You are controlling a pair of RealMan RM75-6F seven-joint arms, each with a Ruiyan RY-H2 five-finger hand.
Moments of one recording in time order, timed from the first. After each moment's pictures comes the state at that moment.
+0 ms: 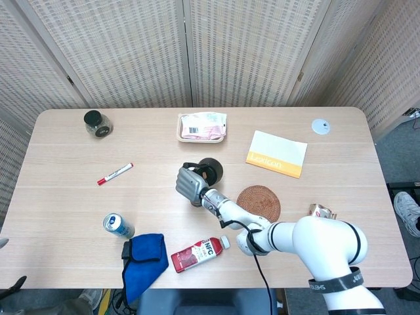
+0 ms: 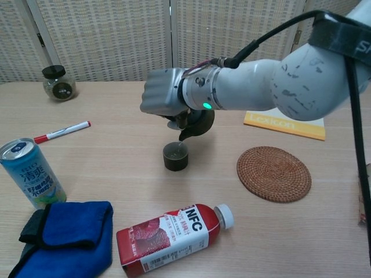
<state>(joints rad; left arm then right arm) 0.18 -1.18 0.01 -1.51 1.53 1.70 -0.05 1.49 -1.69 -0.08 -1.24 -0.74 0.70 -1.15</state>
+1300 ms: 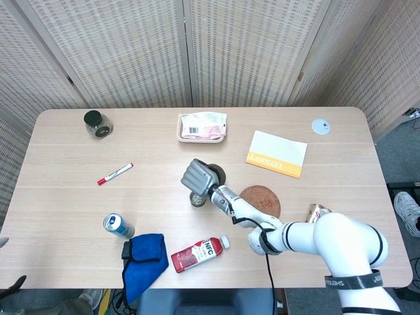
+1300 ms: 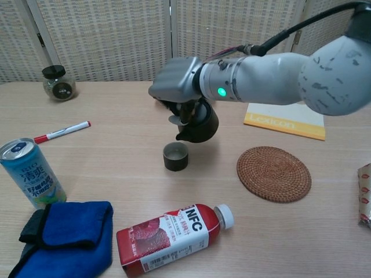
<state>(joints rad) 0.18 -1.16 0.00 -1.55 1.55 1.71 -0.01 1.37 -1.63 0.00 -1.30 -0.84 0.74 -0.84</state>
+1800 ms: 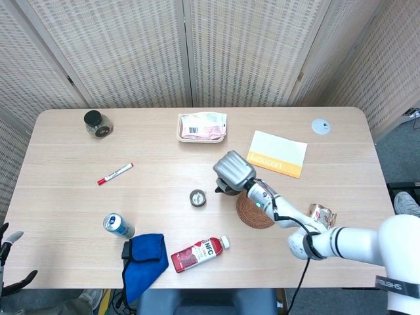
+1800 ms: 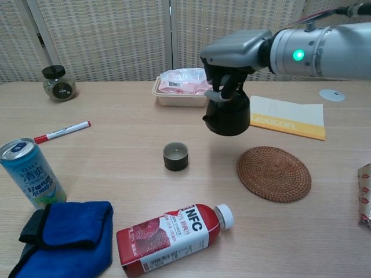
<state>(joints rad) 0.14 -1.15 0.00 -1.60 1.57 1.66 0.04 1.13 -1.37 0.04 -1.52 -1.01 0.83 -0.45</state>
